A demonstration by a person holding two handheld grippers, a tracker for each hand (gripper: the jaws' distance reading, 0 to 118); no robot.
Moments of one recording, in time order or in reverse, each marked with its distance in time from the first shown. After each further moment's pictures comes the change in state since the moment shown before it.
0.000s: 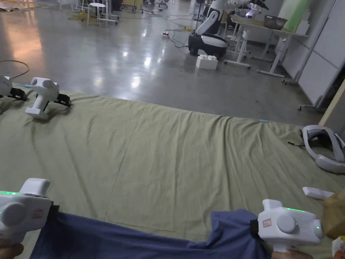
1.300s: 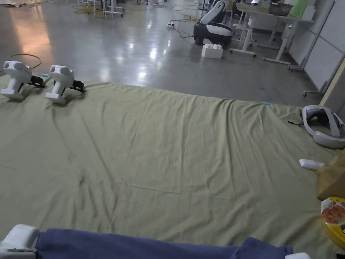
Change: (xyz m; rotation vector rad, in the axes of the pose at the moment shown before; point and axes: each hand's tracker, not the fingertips) left arm 0.000 -0.180 0.100 -0.200 0.035 -0.133; right arm -0.004 -0.226 0.123 -0.161 -0.218 0.314
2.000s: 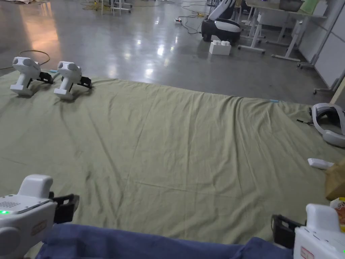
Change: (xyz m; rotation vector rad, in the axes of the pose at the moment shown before) left arm 0.021 0.061 0.056 0.467 -0.002 0.127; right arm 0.002 0.055 0.088 0.576 0.069 -0.343
